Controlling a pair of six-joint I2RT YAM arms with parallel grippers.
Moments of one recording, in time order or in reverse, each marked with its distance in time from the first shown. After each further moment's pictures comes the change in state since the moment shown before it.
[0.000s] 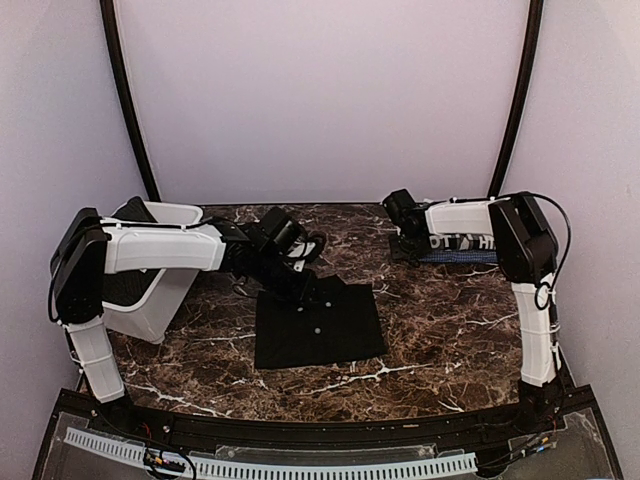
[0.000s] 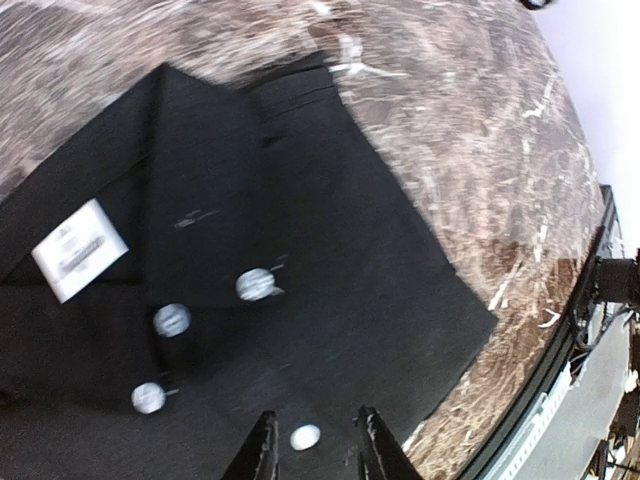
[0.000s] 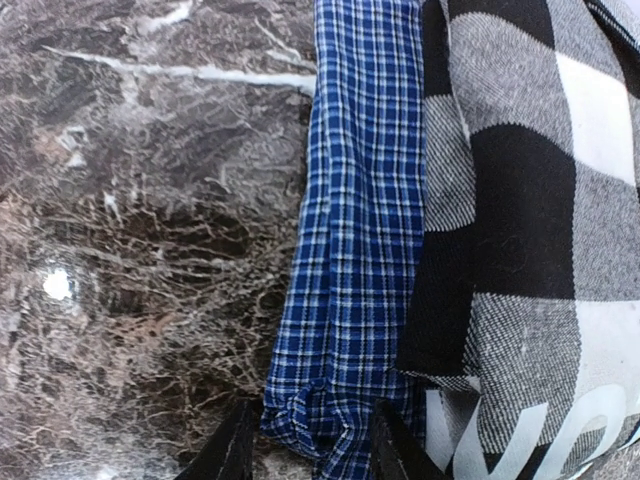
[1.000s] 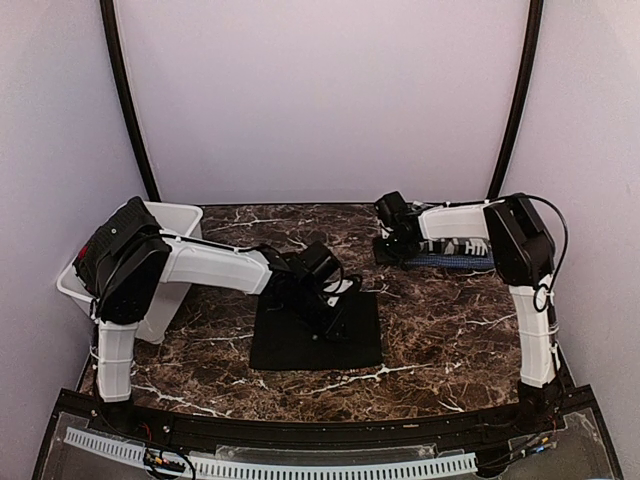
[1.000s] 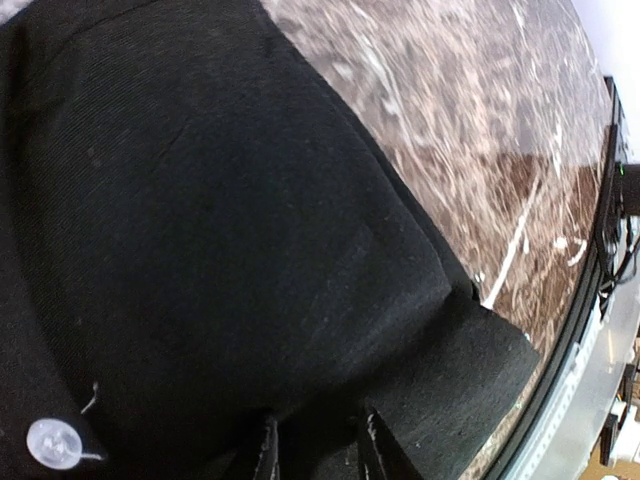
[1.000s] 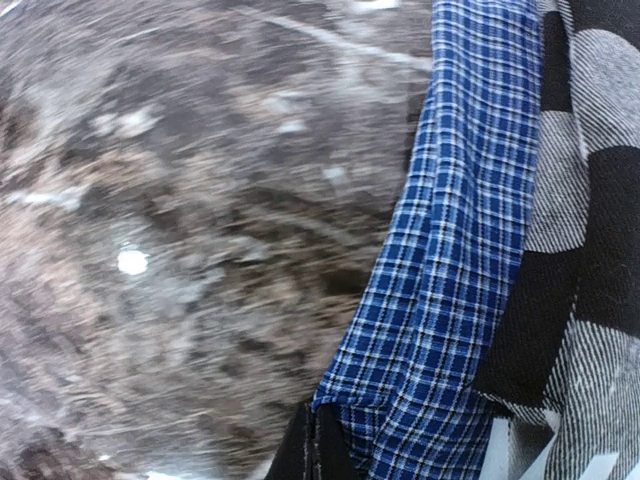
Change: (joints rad) left arm -0.114 0.255 0.112 0.055 0.115 0.099; right arm 0.048 0.005 -0.023 0.089 -0.218 0.004
